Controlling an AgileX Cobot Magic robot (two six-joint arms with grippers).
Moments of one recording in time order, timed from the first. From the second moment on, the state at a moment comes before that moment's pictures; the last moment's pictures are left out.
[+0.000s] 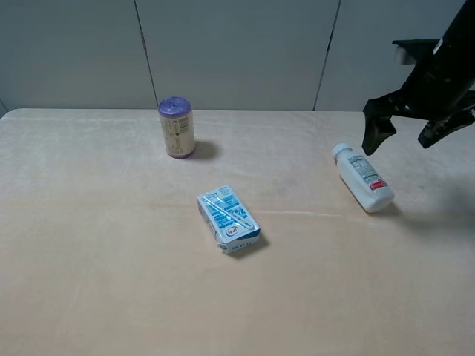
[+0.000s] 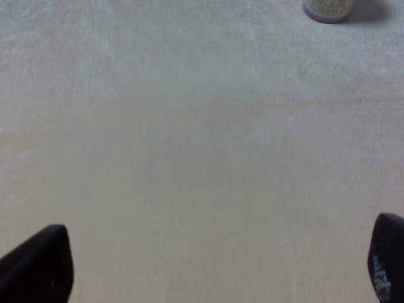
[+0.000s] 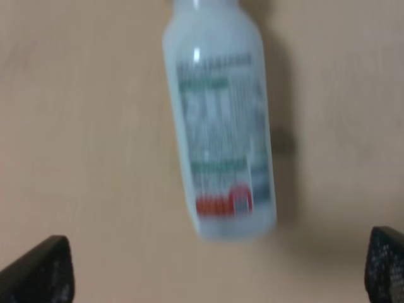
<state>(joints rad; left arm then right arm) -0.10 -0.01 -0.50 0.03 1.06 0.00 0.15 1.63 -1.25 0.05 1.06 -0.08</state>
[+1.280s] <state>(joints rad) -0.10 -0.01 -0.50 0.03 1.06 0.00 0.15 0.32 -0.62 0.06 1.22 -0.01</state>
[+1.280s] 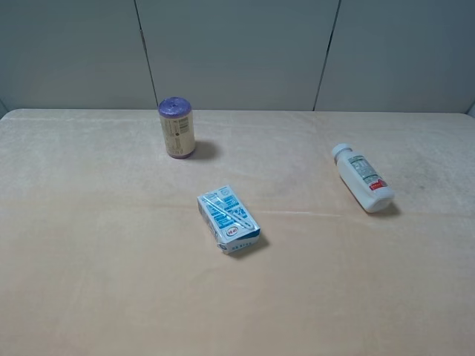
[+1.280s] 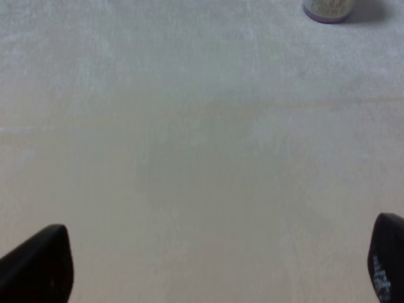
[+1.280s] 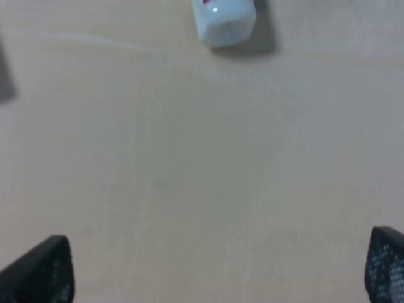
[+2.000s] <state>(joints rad) -0.10 -0.01 -0.50 0.03 1.06 0.00 0.15 -0.01 -0.53 0.03 1.08 -0.01</state>
